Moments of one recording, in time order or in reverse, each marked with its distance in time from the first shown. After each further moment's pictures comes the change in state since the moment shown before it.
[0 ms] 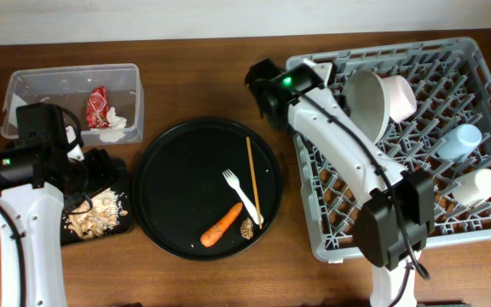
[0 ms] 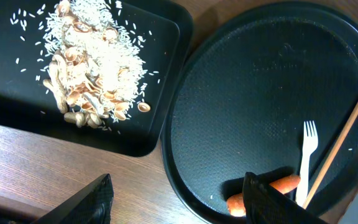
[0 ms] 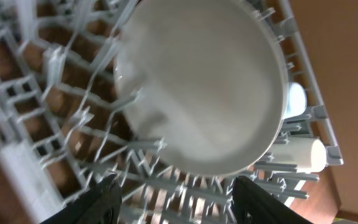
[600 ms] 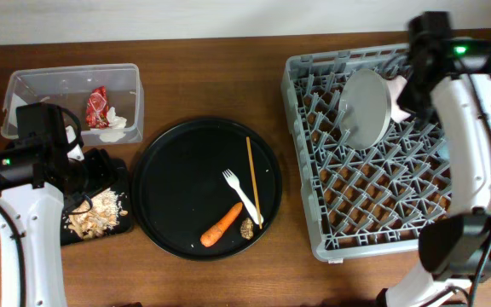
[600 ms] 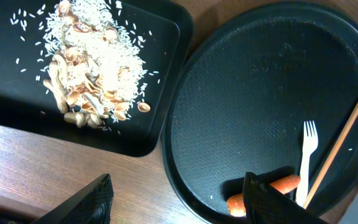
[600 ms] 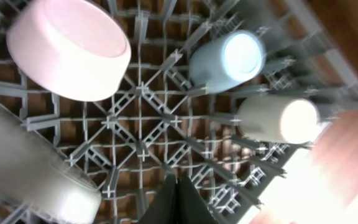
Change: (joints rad) left arm 0.000 0.000 0.000 0.000 0.000 0.000; right arm -0.623 -0.202 0.003 0.037 -0.467 -0.246
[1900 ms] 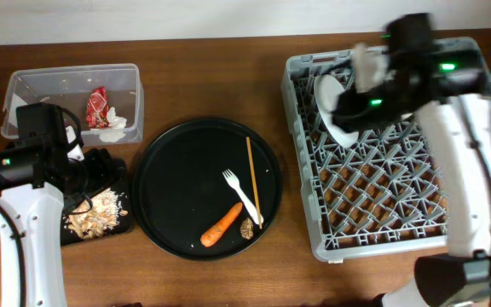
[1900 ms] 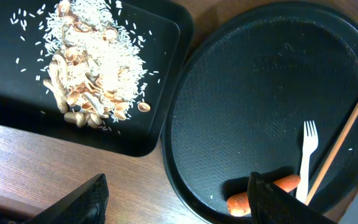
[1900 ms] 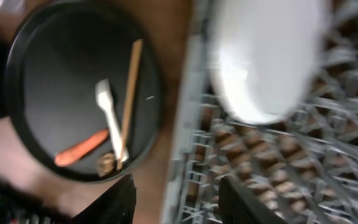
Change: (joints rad) left arm 0.000 0.000 0.000 0.000 0.000 0.000; right arm 0.260 -0.128 -0.002 -0.046 -0.638 -0.554
